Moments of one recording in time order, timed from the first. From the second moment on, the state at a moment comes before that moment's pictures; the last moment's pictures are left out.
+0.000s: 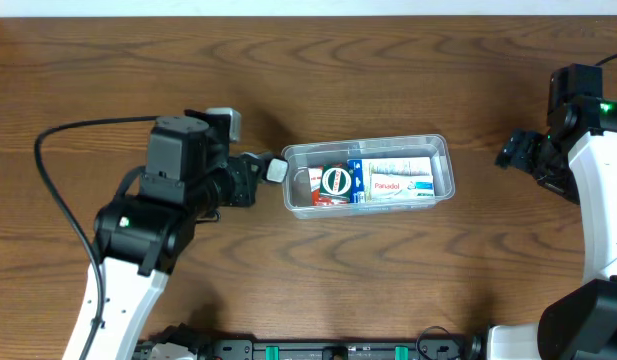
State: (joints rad) left arm -0.29 1.09 1.13 -0.87 0.23 -0.31; right arm -0.18 1.59 1.41 -1.25 0.19 0.41
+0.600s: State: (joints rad) left arm -0.50 1.30 1.13 -0.76 0.11 -0.32; right arm -0.18 1.59 1.41 -1.25 0.19 0.41
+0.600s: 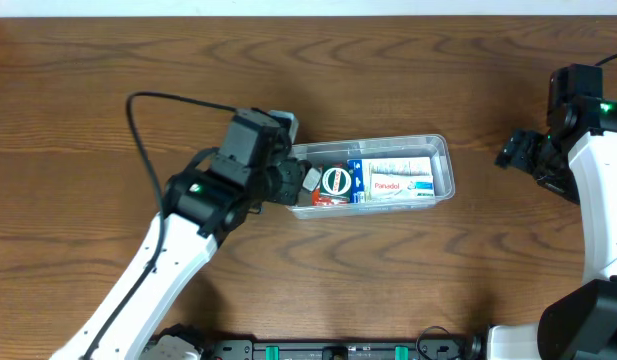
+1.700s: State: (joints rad) left arm -0.54 1.52 1.13 -0.70 -0.09 -0.41; right arm -0.18 1.59 1.41 -1.25 0.19 0.41
